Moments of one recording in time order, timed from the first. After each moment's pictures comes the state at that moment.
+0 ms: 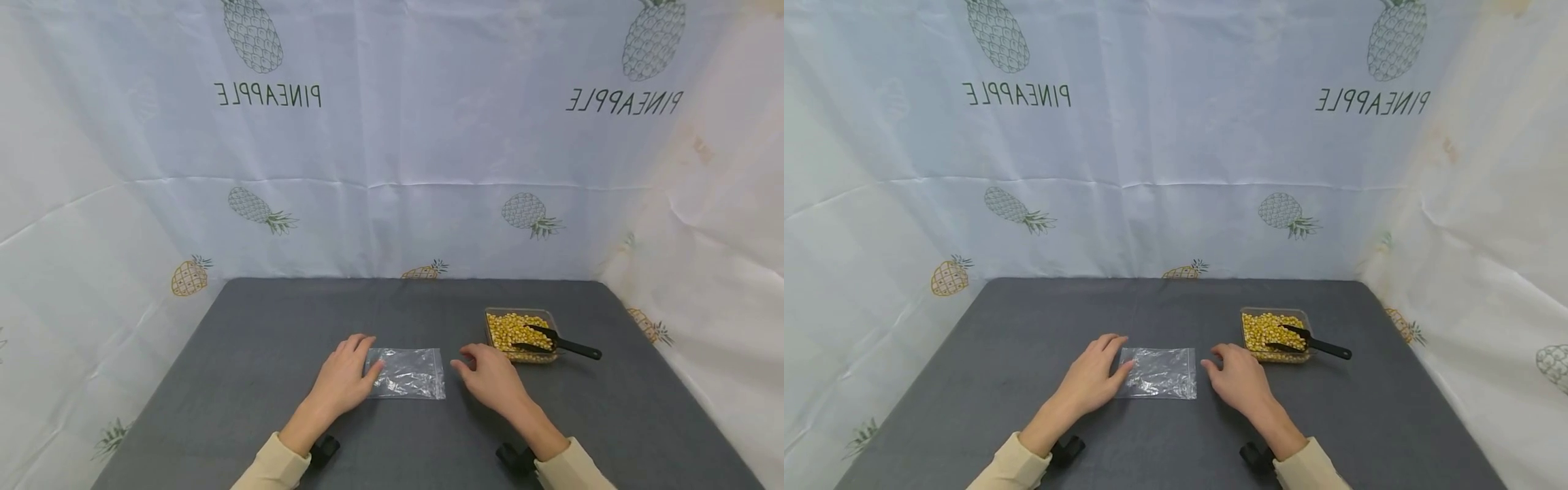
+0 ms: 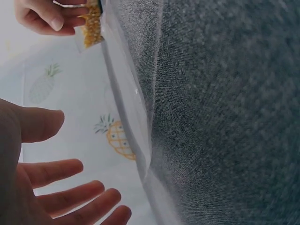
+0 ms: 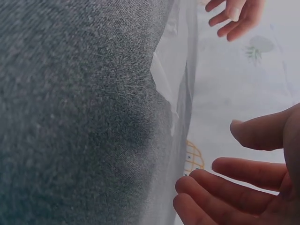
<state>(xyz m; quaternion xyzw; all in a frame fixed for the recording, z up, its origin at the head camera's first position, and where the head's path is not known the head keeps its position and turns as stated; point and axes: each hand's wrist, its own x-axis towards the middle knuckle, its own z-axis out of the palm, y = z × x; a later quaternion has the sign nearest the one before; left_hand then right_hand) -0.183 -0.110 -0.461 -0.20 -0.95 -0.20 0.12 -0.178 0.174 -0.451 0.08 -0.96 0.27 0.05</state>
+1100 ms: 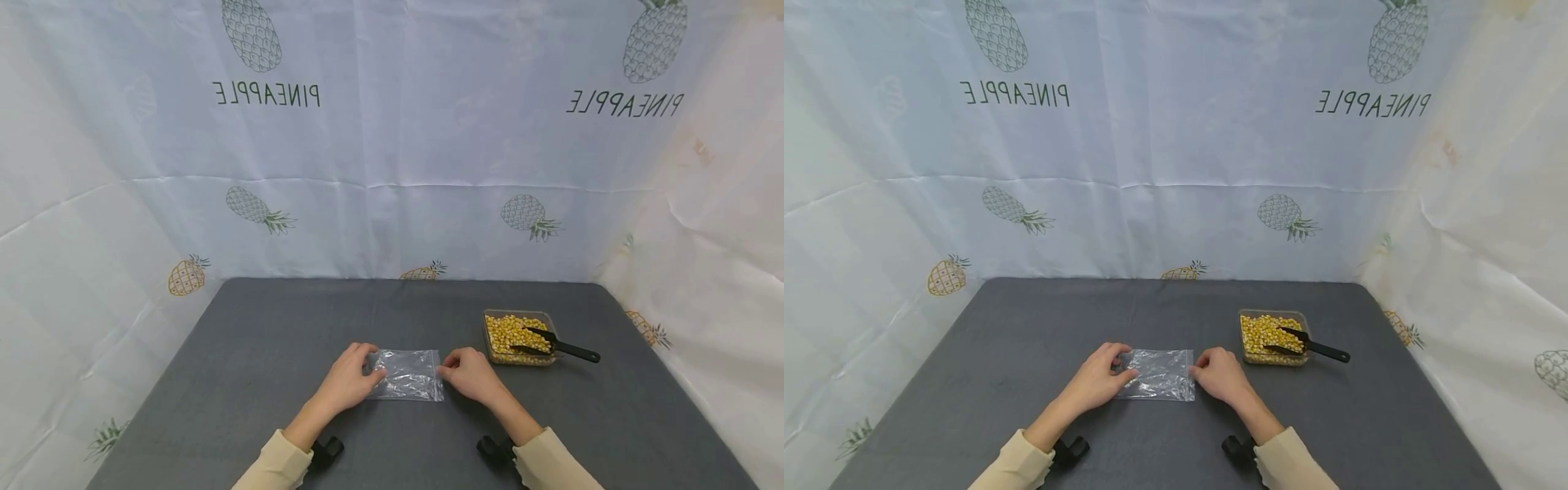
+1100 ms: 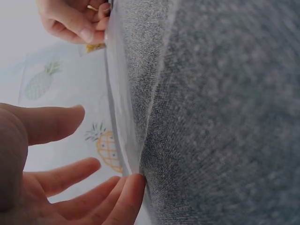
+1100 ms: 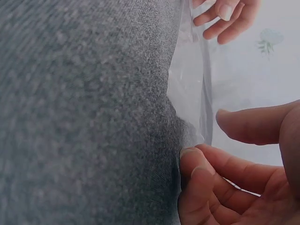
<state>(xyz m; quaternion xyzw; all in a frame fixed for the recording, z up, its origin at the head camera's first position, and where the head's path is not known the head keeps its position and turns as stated) -0.190 -0.105 -0.470 -0.15 -0.93 -0.35 0.01 -0.203 0.162 -0.469 0.07 -0.93 0.37 -0.04</state>
